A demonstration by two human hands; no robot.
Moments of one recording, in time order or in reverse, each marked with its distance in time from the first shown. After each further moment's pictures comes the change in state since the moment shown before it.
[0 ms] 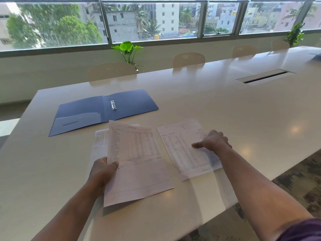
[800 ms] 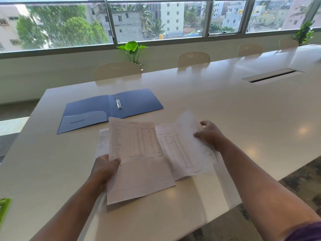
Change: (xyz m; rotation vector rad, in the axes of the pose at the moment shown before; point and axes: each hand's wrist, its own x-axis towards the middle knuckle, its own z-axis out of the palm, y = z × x) left_hand -0.013 0.009 -0.013 -0.039 0.033 -0.029; right_hand -0.021 -0.029 -0.009 0.513 -0.114 -0.259
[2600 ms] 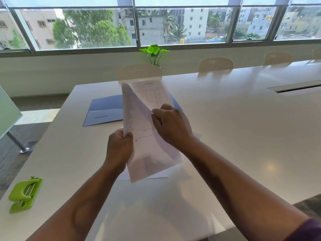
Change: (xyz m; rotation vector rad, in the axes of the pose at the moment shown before) left_hand -0.048 0.062 -0.015 -0.127 0.155 0.335; right_hand -0.100 -0.144 0.113 -0.438 0.226 -1.079
